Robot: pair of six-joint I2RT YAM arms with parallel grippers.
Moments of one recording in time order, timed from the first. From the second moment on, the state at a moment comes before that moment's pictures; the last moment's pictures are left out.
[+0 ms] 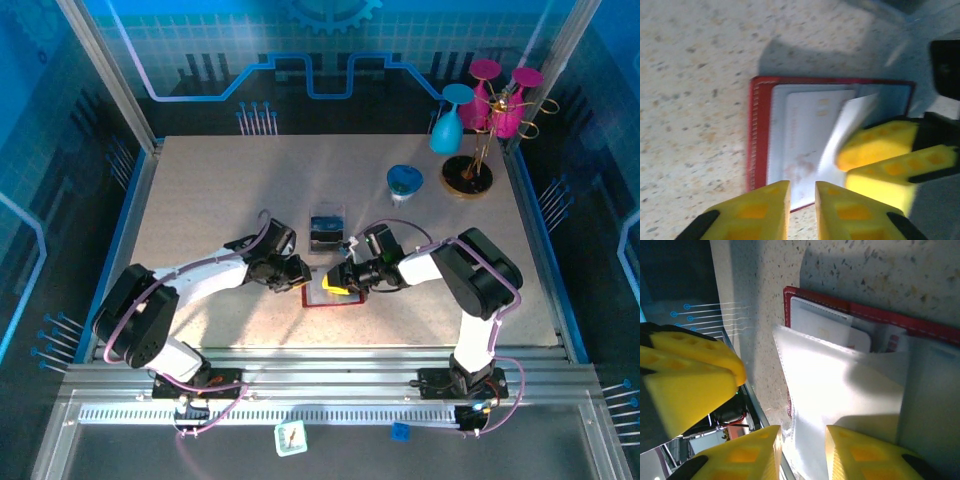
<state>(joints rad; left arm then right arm) -0.56 1.51 0.81 -0.36 0.33 -0.93 0.54 1.86 0.72 0.30 -0.91 0.81</state>
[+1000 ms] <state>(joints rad) -0.58 1.67 0.81 -0.16 0.44 -1.01 0.52 1.71 0.71 0.22 -0.87 0.86</state>
